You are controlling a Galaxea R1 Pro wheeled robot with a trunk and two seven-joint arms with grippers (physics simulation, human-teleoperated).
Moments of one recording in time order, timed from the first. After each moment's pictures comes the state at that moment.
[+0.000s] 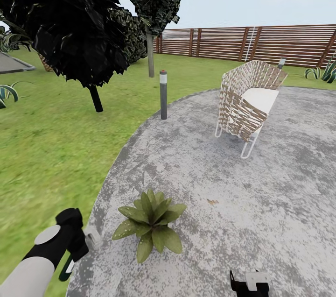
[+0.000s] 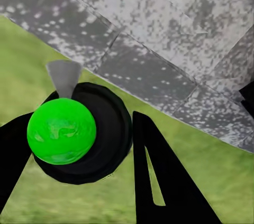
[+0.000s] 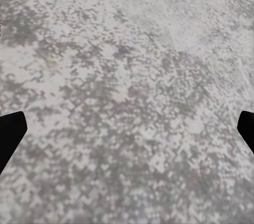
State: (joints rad) left arm -0.59 0.16 0.05 -0.82 -1.31 0.65 -1.20; right arm -0.36 -0.04 -0.25 -0.14 0.38 -0.59 -0.19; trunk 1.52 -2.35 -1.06
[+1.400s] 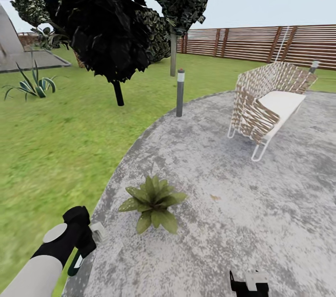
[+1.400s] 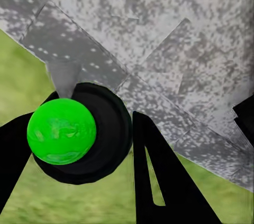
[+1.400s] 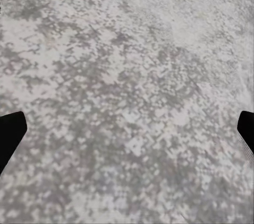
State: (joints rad) left arm -0.60 0.12 0.05 -0.84 -1.31 0.69 -1.17; right arm -0.36 -0.04 -0.25 -0.14 0.38 -0.59 -0.19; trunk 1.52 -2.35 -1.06
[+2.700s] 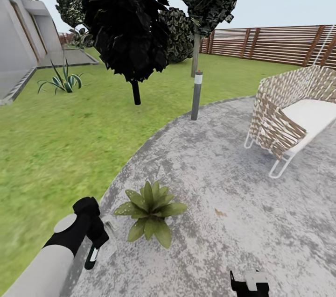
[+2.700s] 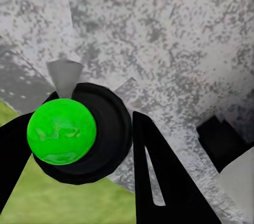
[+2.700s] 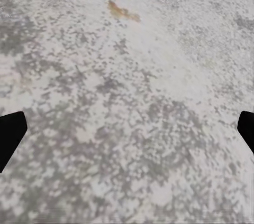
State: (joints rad) left arm -0.65 0.06 0.05 -0.85 -1.31 0.72 -1.28; right arm -0.36 -0.04 -0.26 -0.14 0.38 -0.59 -0.19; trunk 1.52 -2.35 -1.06
